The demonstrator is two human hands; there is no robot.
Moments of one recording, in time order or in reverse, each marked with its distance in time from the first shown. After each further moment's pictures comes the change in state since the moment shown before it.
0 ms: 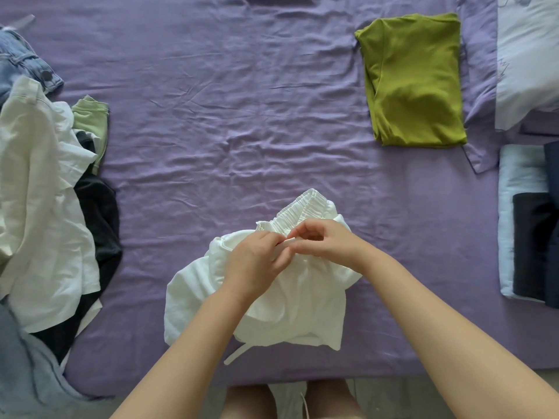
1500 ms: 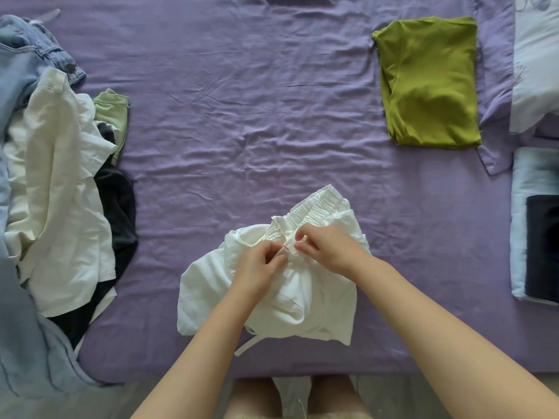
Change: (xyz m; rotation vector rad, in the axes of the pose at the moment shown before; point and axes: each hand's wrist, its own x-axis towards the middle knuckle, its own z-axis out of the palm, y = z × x) left_hand -0.027 -0.023 0.001 -0.510 -0.164 -0.548; right_hand 0.013 0.011 0.029 -0.746 0.070 -0.039
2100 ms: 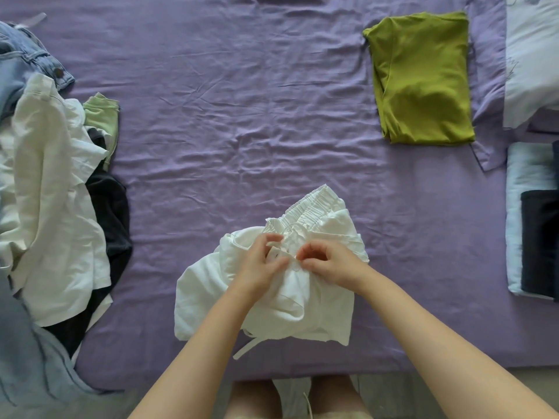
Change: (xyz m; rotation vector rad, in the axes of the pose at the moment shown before) left_hand 0.007 0.004 0.006 -0.114 -0.064 -0.059; right_hand -0.020 0.016 0.017 0.641 -0.006 0.078
